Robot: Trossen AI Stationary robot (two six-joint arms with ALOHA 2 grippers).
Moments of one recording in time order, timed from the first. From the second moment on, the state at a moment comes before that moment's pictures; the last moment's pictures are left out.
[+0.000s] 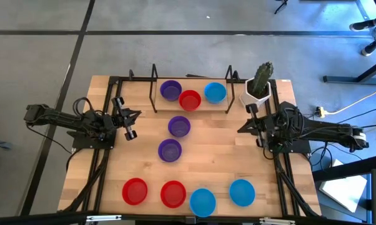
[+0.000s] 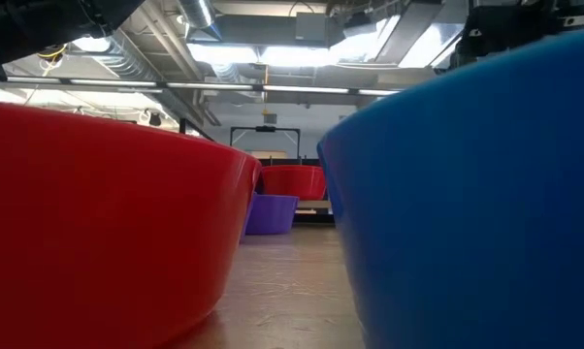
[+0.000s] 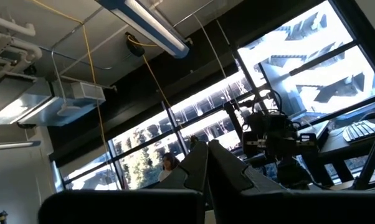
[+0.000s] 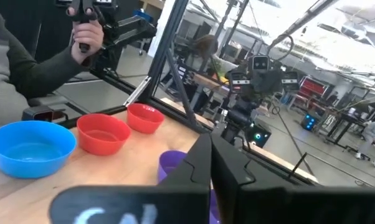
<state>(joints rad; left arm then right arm) -0.08 0.51 0.02 1.04 -0.27 0.59 -0.25 0.45 0.24 0.28 -0.57 -0.40</state>
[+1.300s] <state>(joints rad) -0.08 0.68 0.21 0.80 -0.48 0.53 -0.25 0.66 0.29 0.56 -0.53 -0.23</state>
